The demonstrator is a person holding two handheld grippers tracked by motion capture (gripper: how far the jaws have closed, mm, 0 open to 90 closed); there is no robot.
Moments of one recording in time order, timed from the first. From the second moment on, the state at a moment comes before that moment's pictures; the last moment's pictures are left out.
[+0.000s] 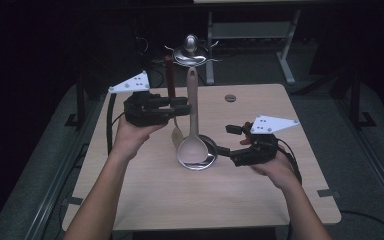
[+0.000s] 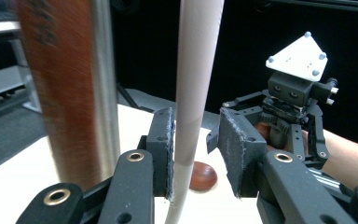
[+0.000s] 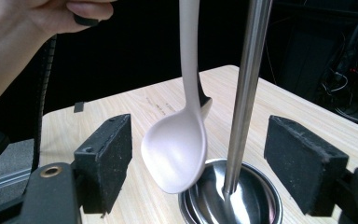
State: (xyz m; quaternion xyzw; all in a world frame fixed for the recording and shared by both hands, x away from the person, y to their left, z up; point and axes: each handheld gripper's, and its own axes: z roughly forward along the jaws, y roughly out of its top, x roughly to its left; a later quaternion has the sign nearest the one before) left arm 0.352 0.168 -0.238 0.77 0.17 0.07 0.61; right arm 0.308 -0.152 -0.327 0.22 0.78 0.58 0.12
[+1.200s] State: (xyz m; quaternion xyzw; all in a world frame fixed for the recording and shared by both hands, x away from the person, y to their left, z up) left arm 0.362 0.193 -0.146 0.79 0.19 0.13 0.57; right arm 0.311 -0.151 -0.331 0.23 0.78 0.57 0.12
